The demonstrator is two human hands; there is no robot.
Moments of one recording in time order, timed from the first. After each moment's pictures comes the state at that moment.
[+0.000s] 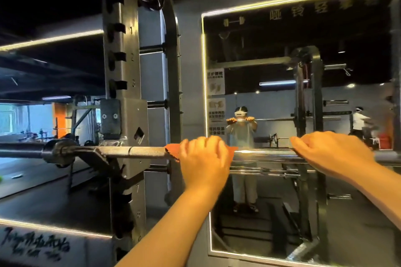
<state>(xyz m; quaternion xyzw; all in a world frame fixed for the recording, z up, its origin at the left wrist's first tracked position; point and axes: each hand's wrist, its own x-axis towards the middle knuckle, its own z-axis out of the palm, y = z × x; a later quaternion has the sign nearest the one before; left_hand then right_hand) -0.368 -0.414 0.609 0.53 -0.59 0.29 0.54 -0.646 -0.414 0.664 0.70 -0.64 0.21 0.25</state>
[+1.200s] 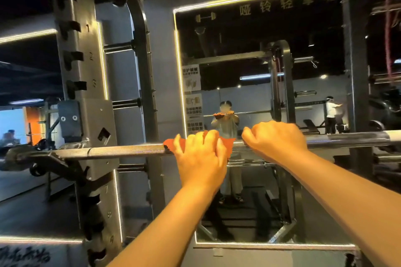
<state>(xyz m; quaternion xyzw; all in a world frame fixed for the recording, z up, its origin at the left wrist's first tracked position) -0.454 -0.395 0.607 0.54 -0.64 0.26 0.48 -0.639 -0.397 0.661 0.69 -0.60 0.29 0.27</state>
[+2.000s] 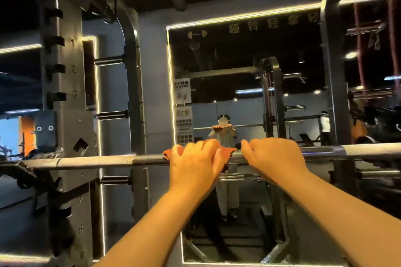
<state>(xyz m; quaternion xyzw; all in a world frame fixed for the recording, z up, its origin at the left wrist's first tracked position) -0.510 -0.393 0.619 0.51 -0.69 0.32 0.40 -0.715 -0.399 0.642 0.70 -0.54 0.27 0.38</state>
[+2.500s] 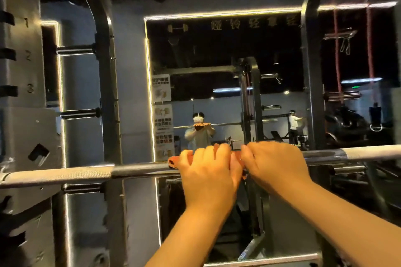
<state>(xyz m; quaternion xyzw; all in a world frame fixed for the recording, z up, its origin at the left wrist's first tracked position) -0.544 -0.404 0.611 0.45 -0.65 0.36 0.49 -0.708 -0.405 0.635 0.67 -0.54 0.36 0.38</state>
